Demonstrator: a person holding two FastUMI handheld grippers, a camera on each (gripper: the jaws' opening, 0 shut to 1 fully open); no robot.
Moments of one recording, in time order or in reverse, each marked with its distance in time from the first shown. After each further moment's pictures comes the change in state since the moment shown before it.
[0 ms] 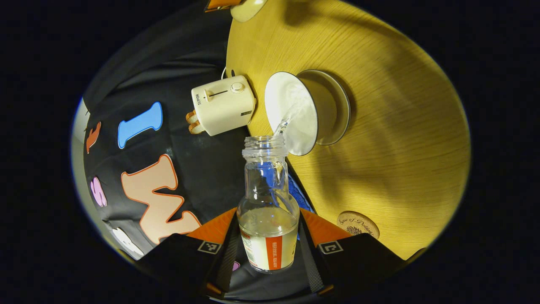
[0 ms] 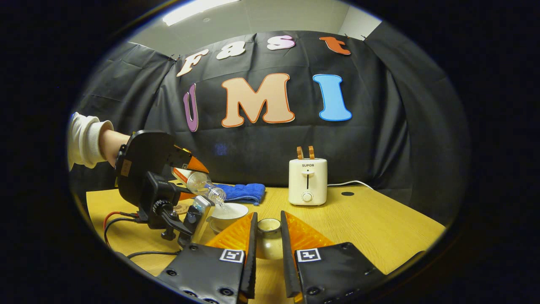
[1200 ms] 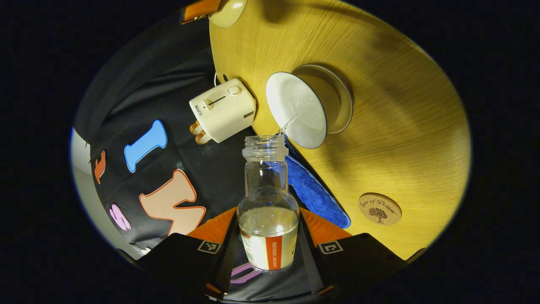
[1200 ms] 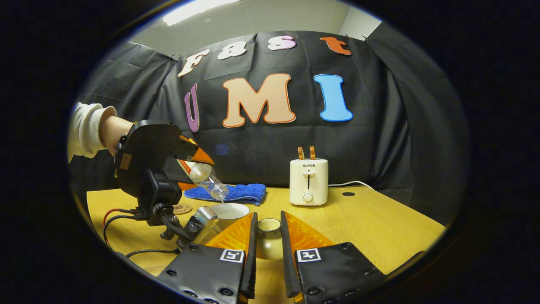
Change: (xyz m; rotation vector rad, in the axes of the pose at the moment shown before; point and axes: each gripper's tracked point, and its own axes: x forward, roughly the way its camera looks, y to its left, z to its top) left arm -0.011 0.022 0.001 0.165 0.043 0.053; right arm 0.000 0.002 0.000 0.001 0.000 0.008
